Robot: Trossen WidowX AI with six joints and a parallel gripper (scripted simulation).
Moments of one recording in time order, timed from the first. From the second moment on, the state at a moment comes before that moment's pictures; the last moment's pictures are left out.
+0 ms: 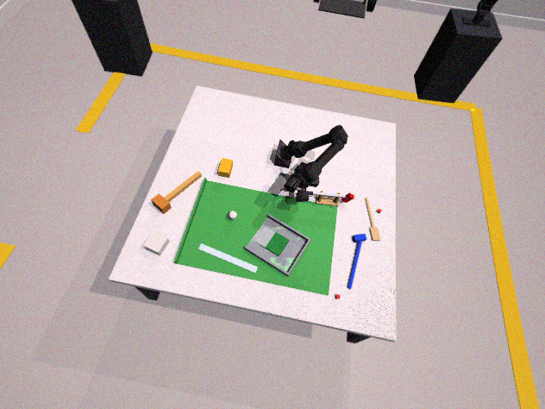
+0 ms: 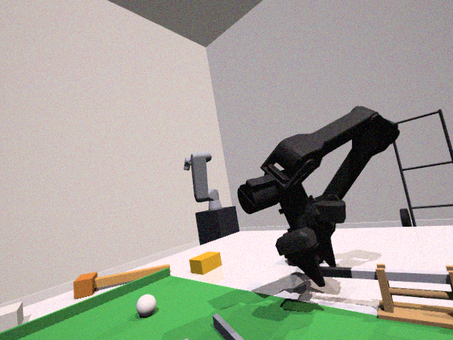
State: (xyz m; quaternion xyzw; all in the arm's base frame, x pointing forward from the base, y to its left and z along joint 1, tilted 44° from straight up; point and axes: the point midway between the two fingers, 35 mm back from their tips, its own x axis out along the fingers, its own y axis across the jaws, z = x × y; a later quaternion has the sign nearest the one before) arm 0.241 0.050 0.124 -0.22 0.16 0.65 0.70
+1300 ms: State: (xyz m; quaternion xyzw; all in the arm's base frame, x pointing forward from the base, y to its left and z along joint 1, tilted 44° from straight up) arm 0.244 0.065 0.108 -0.22 0.16 0.65 0.71
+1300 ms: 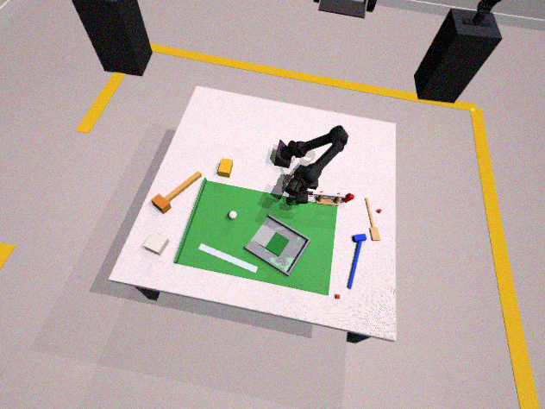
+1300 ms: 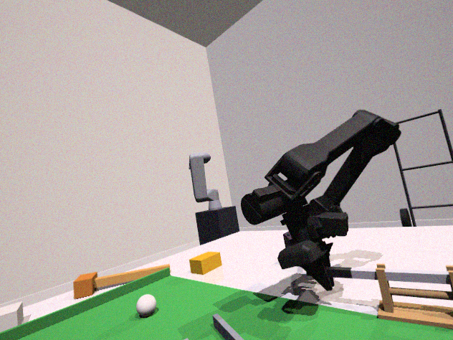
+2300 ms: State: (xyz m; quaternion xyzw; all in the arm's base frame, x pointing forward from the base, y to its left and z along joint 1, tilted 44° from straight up) arm 0.237 -0.021 0.156 -0.18 0.27 0.58 0.75
